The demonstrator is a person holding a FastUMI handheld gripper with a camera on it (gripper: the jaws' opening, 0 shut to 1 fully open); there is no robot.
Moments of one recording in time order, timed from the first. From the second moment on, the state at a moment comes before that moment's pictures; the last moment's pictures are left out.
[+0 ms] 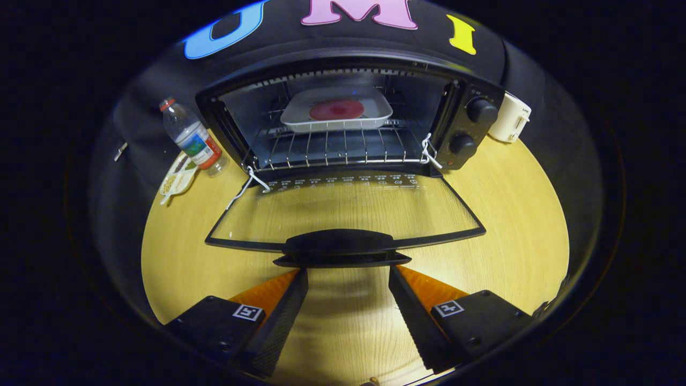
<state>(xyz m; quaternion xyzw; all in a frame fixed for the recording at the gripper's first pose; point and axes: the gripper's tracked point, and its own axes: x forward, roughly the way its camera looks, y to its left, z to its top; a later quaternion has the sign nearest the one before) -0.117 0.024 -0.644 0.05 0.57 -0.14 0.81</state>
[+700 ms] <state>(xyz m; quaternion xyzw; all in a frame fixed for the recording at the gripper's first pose) -0.107 0.033 -0.532 0.02 0.46 -0.10 0.88</state>
